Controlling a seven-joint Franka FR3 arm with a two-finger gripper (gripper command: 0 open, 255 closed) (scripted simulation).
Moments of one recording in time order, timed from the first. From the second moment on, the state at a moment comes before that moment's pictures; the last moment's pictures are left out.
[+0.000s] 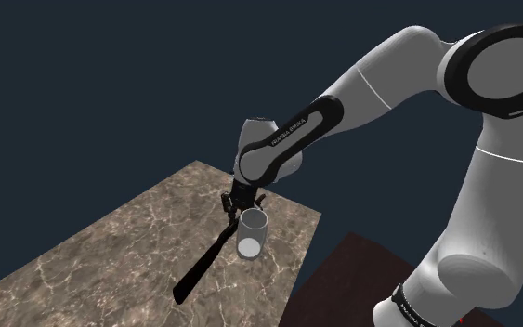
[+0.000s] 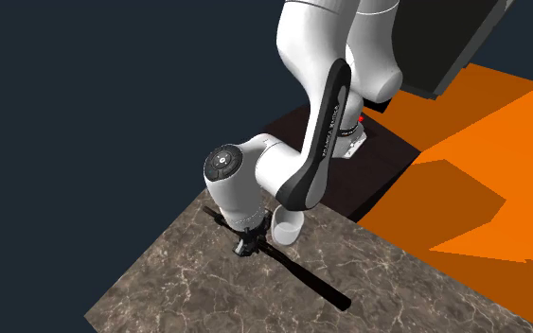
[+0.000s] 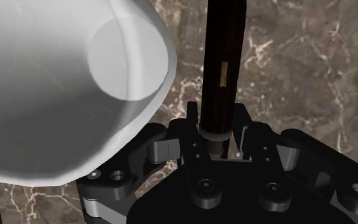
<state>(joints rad) -0.06 0.24 0.31 -2.32 0.19 2.53 1.35</state>
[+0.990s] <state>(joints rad) -0.07 0.14 0.32 -2.30 0.21 2.41 1.35</state>
